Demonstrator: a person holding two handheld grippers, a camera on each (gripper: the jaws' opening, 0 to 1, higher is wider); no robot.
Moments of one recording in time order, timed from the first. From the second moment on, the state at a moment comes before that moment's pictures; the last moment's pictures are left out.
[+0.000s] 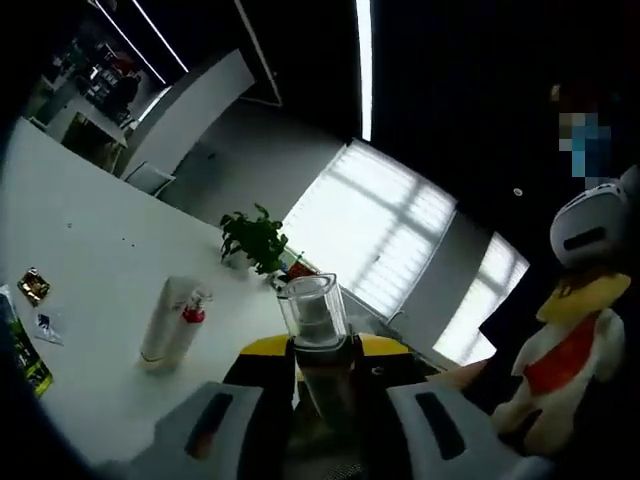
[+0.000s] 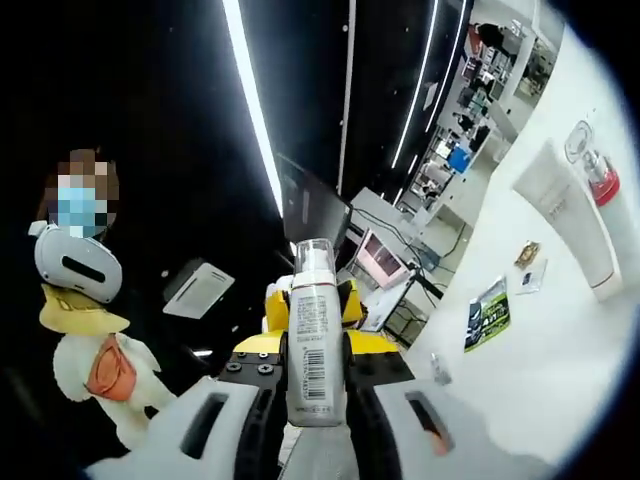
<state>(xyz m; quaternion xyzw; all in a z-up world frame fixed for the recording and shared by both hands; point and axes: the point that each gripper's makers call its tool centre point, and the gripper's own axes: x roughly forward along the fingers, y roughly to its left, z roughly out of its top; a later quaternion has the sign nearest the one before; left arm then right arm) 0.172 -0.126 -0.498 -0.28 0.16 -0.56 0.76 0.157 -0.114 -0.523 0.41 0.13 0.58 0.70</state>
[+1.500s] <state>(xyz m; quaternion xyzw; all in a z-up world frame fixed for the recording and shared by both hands) 0.202 -0.213 -0.567 0.08 0.15 -0.61 0.78 0.211 -0.186 -0.611 -0.10 0.16 0.51 0.84</state>
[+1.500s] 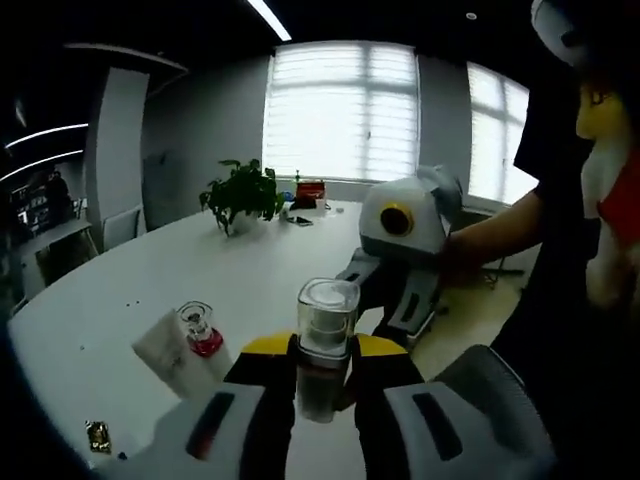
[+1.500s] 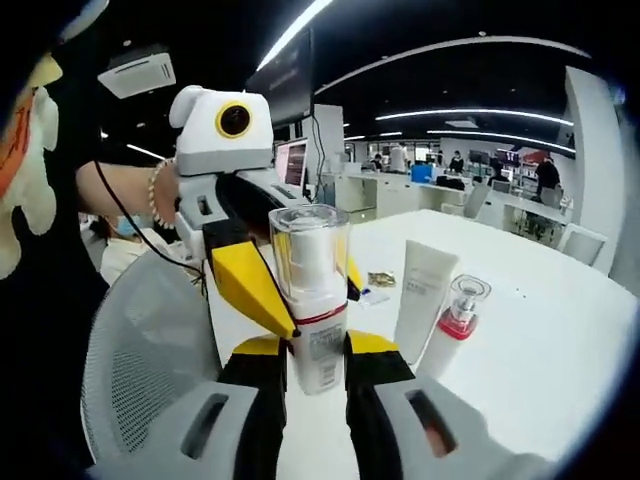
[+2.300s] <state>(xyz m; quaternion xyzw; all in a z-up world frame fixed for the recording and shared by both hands) 0.229 -0.208 -0.675 0.10 0.21 -0.58 0.78 0.233 -0.194 -0.719 -0.15 0.24 0.47 0.84</state>
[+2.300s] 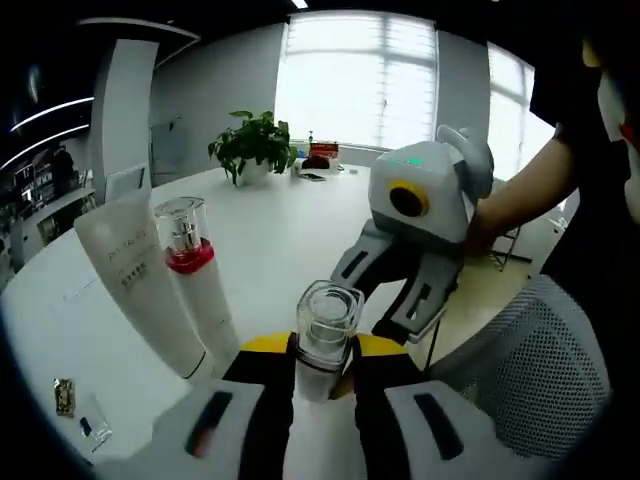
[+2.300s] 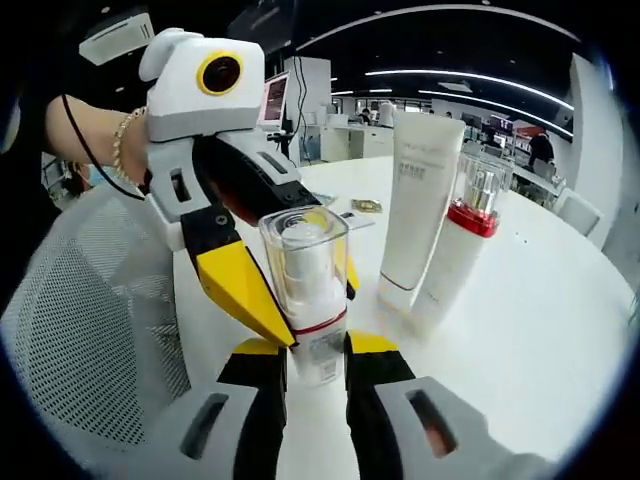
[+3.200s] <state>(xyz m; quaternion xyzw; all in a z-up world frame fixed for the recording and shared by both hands) 0.236 -0.203 -0.693 0.07 0.25 -0.55 0.79 0.253 -0.206 -0.731 -0.14 0.23 0.51 0.82</state>
